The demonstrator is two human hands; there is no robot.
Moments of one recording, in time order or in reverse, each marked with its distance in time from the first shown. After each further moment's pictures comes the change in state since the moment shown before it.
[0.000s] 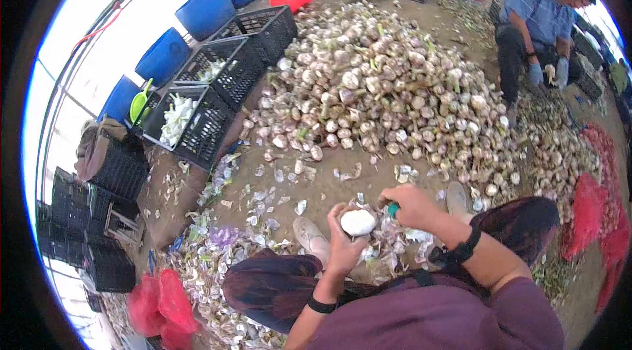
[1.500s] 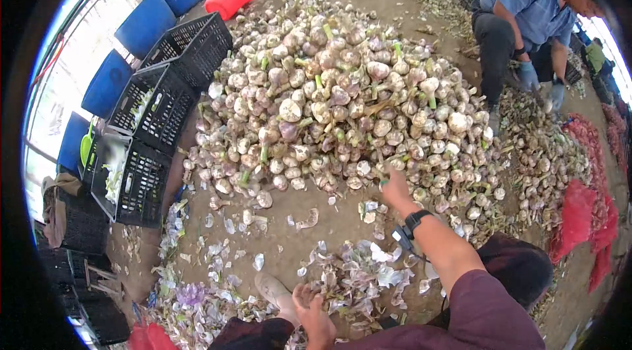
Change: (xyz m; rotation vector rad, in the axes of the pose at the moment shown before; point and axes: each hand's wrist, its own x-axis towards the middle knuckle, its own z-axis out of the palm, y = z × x) left_hand 0.061 -0.060 0.041 -0.370 0.639 -0.402; right_hand 0.102 0.340 0.078 -0.205 0.612 0.627
